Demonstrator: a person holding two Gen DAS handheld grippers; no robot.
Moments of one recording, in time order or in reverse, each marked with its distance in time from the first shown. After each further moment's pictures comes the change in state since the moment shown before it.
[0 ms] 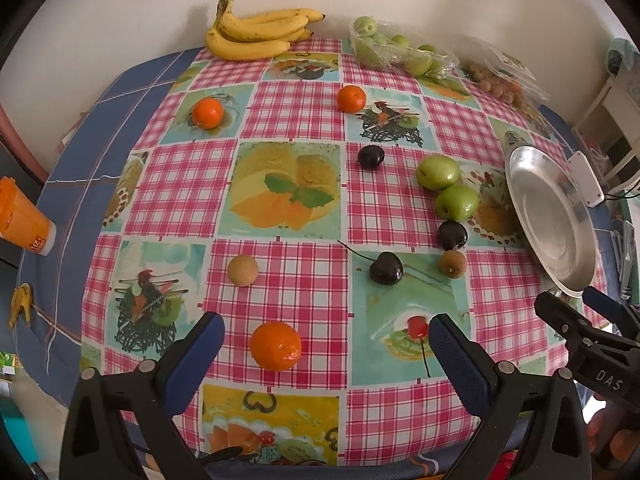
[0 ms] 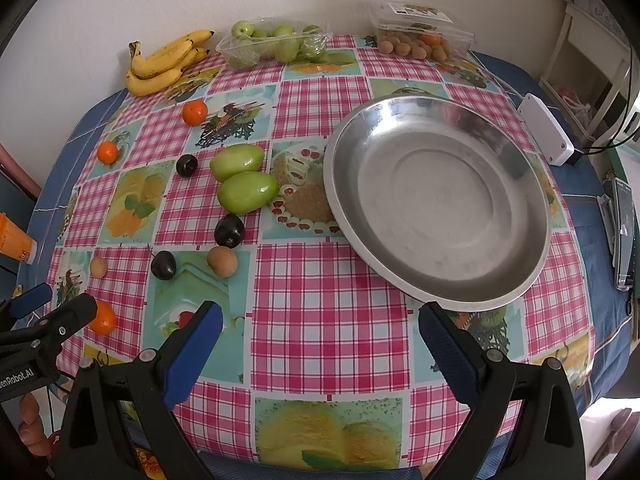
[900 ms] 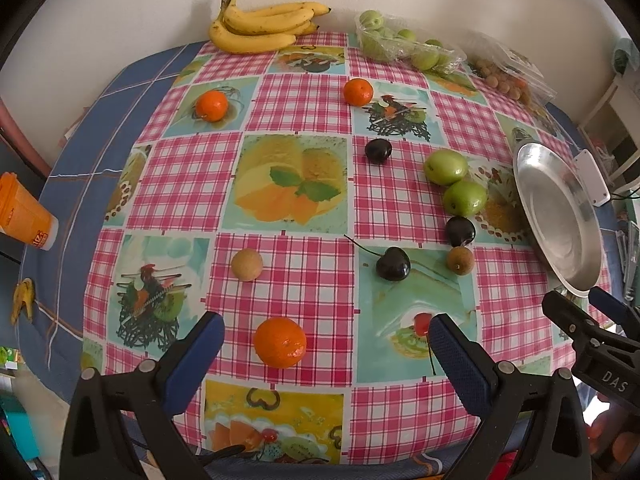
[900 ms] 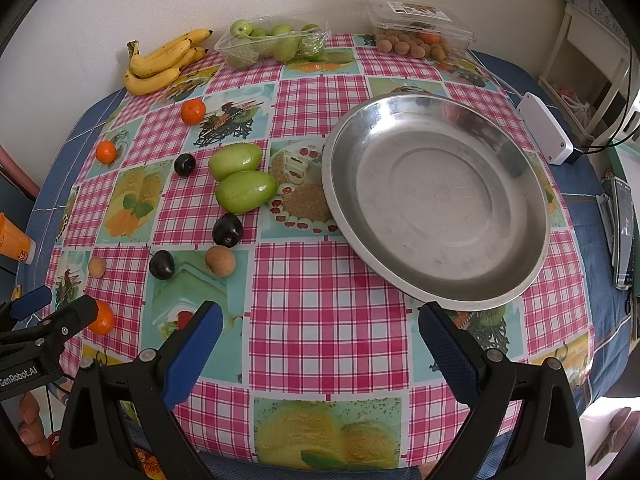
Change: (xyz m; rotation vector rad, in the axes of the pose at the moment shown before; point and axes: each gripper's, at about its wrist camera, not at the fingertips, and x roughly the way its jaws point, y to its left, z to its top) left arm 0.004 0.002 0.001 -0.009 0.022 0.013; right arm 0.001 0.001 0.001 0.000 0.002 -0.002
